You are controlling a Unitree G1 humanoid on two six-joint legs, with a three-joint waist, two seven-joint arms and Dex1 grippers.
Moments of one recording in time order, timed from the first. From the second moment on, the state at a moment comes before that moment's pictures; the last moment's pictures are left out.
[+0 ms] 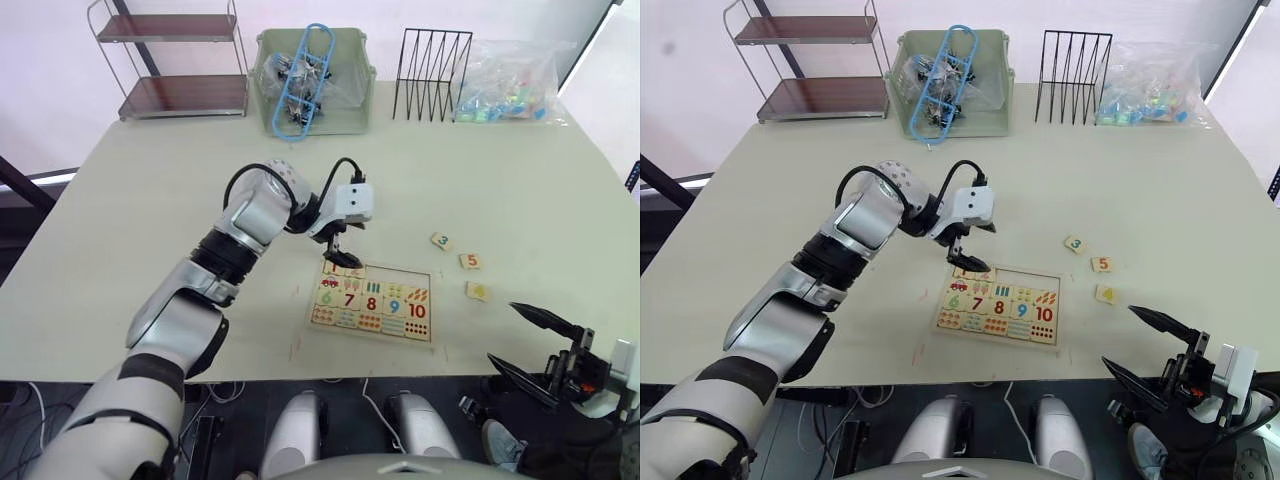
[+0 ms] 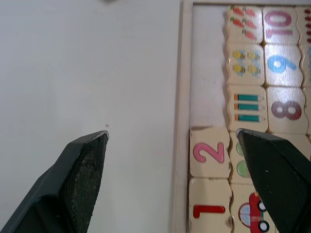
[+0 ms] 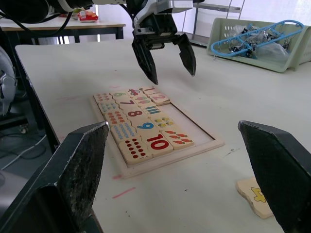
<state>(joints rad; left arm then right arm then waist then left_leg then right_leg) -1.02 0.47 -0.50 0.35 0.10 0.43 -1.39 0.42 -0.48 -0.33 -0.15 0.67 -0.32 1.30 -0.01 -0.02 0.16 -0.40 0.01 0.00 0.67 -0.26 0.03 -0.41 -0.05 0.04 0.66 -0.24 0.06</state>
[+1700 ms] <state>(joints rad) -0.79 0.46 -0.36 0.53 -0.02 0.02 -1.39 0.42 -0.49 -0.33 -0.14 0.67 -0.32 1.30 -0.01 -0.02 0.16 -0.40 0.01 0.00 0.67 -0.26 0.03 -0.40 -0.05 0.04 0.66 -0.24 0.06</state>
